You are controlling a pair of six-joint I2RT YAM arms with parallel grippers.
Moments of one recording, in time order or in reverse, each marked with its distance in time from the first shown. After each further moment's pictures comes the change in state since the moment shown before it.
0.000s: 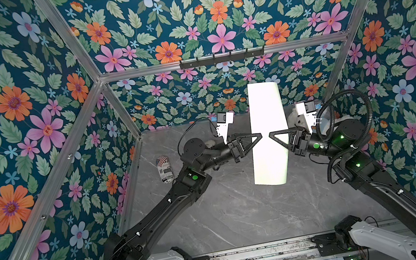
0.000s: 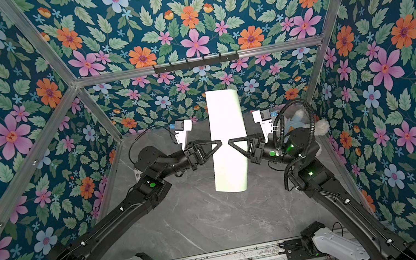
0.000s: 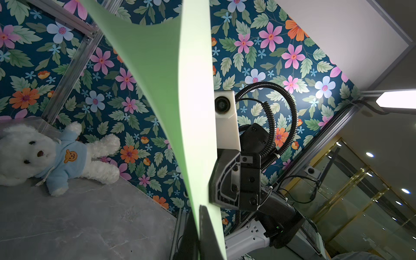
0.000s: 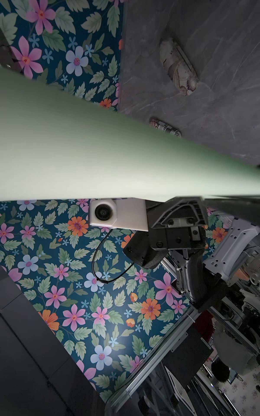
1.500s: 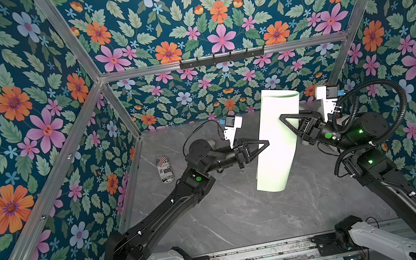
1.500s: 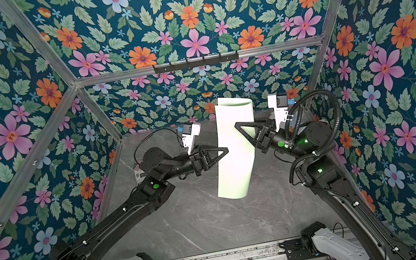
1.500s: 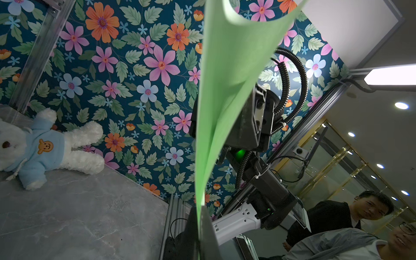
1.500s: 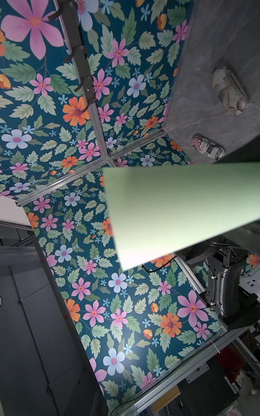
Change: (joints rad) left arm -0.050 0.012 0.001 -0.013 0.070 0.031; right arm -0.074 0.000 0.135 0.026 0.070 -0.058
